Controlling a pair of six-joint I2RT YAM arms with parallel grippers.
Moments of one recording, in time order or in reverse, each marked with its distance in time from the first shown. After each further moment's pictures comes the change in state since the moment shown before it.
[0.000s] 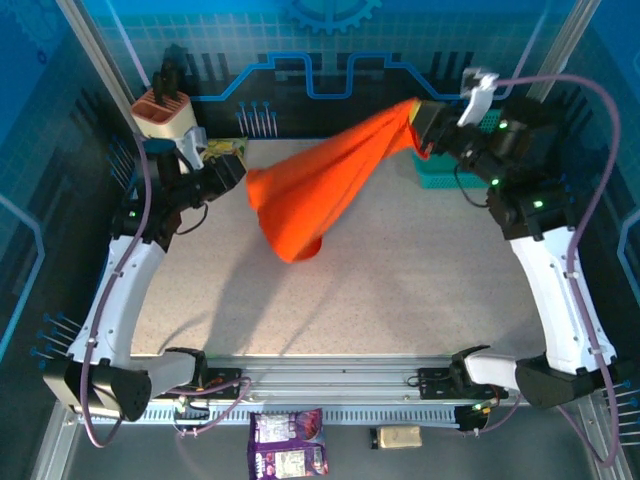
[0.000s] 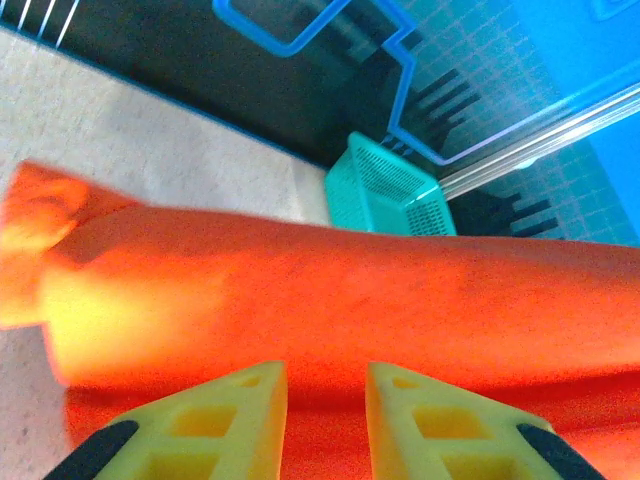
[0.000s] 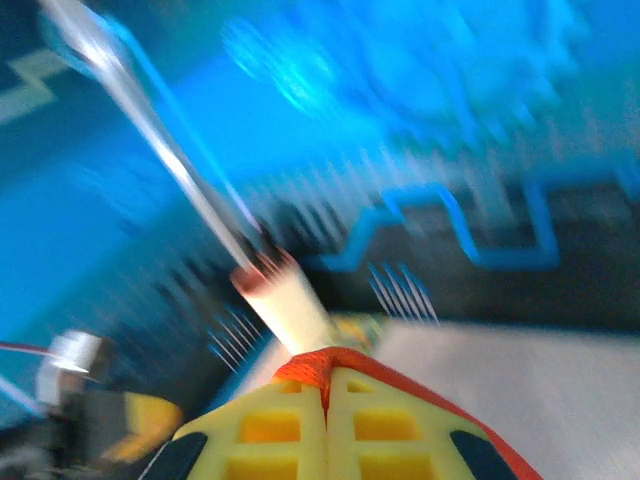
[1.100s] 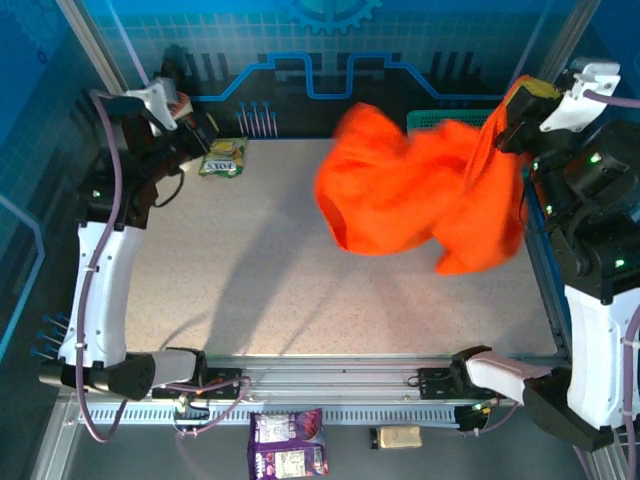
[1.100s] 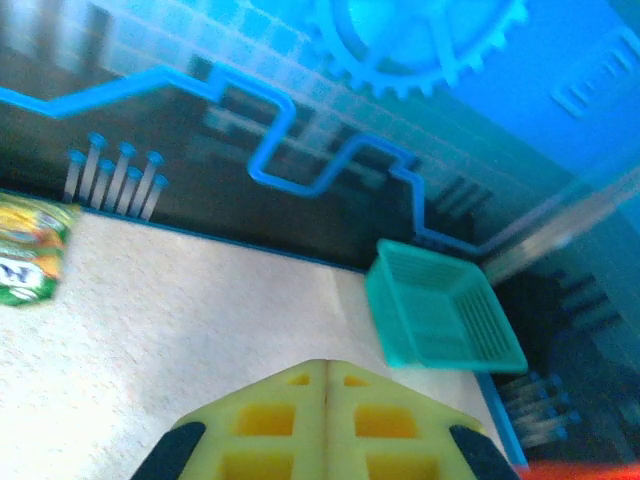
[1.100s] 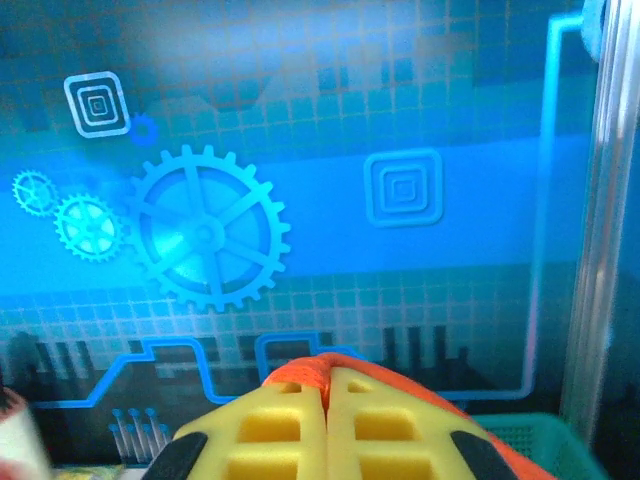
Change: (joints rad) left arm 0.024 0.127 0.530 -0.245 -0.225 0.154; right arm -0.002 -0.111 0.281 -0.150 0.507 -0.342
